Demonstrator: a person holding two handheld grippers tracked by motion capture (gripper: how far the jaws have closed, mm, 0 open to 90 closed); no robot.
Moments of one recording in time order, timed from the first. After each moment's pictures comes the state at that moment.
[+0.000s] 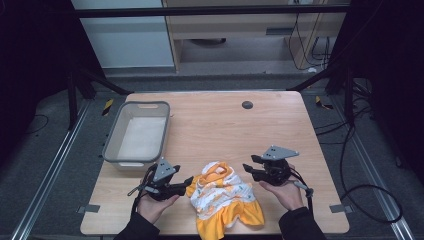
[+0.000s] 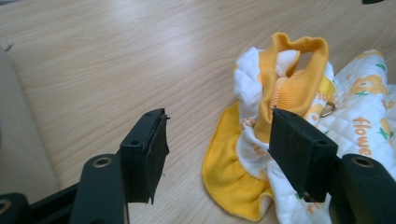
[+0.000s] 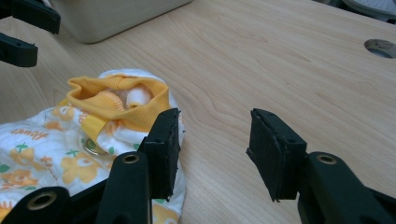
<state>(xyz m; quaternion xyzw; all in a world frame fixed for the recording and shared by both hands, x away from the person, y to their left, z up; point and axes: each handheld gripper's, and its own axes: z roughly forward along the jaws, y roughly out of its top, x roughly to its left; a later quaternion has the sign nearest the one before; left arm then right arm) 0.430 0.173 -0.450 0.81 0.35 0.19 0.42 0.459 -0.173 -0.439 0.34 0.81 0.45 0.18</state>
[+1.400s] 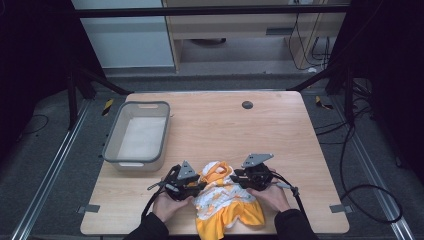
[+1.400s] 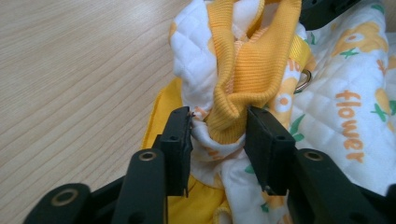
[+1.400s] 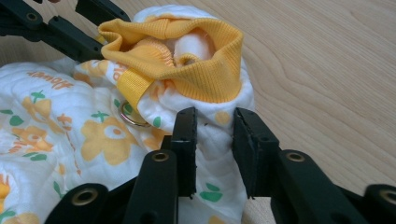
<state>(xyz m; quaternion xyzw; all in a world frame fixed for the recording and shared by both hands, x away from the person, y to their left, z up) 0.449 0.134 -0.479 0.86 0.31 0.12 0.38 0.470 -0.136 -0.477 0.29 0.86 0.40 0.10</state>
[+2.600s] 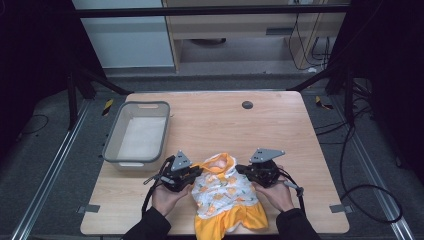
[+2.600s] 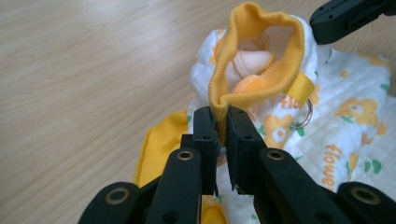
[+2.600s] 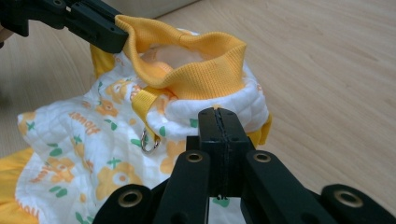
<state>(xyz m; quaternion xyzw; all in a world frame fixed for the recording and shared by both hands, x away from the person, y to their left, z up) 0.455 0.140 -0.439 0.83 0.33 0.16 0.43 0.463 -0.149 -0.444 0.30 0.83 0.45 0.13</state>
